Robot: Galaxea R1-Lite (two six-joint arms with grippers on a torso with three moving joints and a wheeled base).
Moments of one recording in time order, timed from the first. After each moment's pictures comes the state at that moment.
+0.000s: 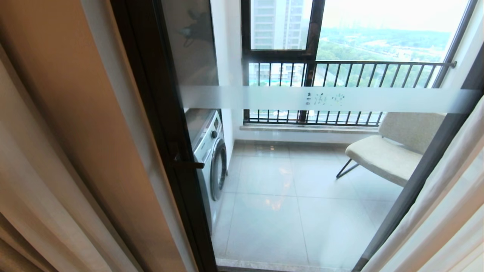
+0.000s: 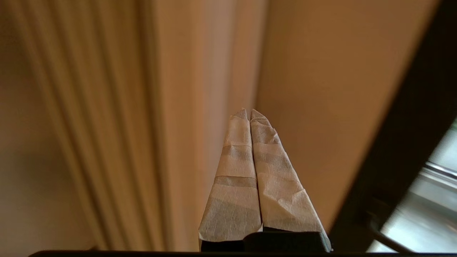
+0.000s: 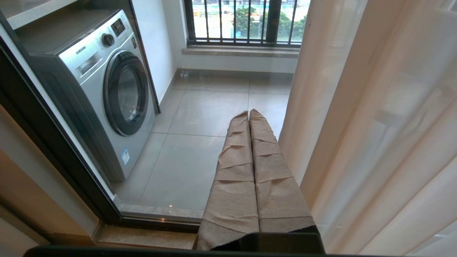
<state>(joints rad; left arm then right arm) 0.12 0.82 -0.93 -0.03 0.50 0.00 0.00 0.00 -0.01 0.03 0.00 0.00</state>
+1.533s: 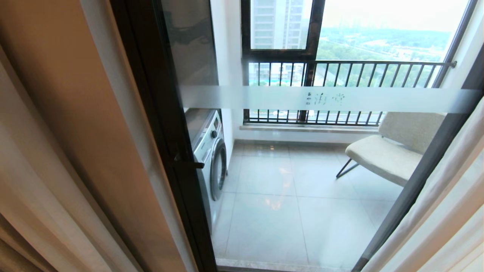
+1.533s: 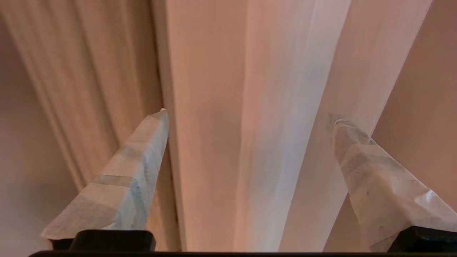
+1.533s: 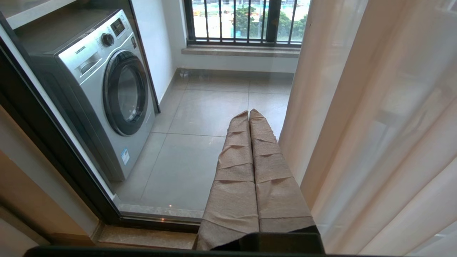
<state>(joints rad) 0.63 1.49 -1.14 -0.47 0.11 -0.05 0.00 0.00 -0.01 0.03 0.00 0.00</state>
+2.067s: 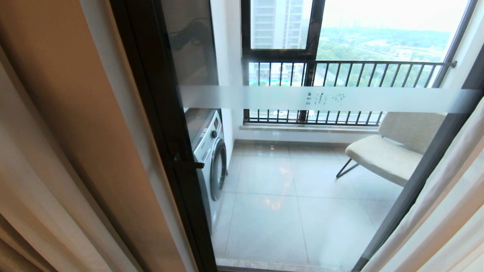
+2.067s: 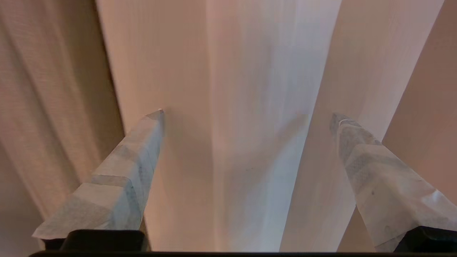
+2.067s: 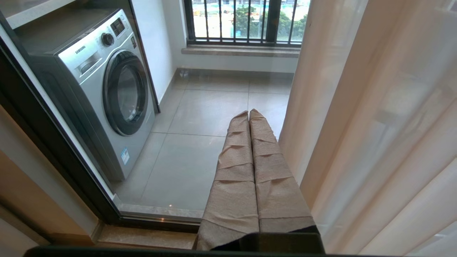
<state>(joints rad) 0.63 1.64 -1.17 -0.63 0.03 -0.04 0.00 0.00 -0.01 0.03 0.00 0.00</state>
